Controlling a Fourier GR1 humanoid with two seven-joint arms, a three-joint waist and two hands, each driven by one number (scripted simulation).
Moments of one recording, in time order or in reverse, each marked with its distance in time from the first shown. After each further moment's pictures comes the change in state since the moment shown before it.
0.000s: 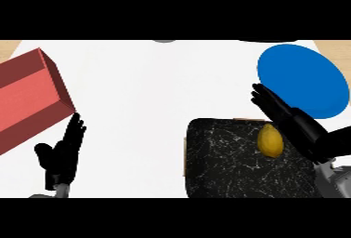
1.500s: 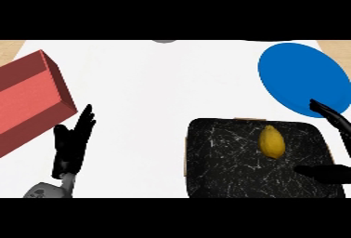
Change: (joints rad) left arm -0.080 0.019 -0.057 -0.047 -0.088 -0.002 0.201; right arm 0.205 -0.062 -0.262 0.190 0.401 -0.085 -0.615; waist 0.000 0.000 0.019
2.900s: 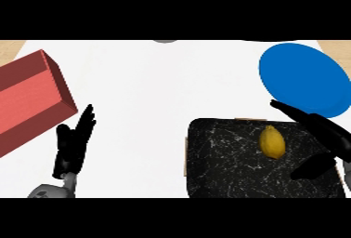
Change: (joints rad) left arm 0.024 -0.091 0.102 -0.016 -0.142 -0.083 0.047; right arm -0.160 0.013 0.094 -0.032 0.397 0.341 0.433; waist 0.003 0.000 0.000
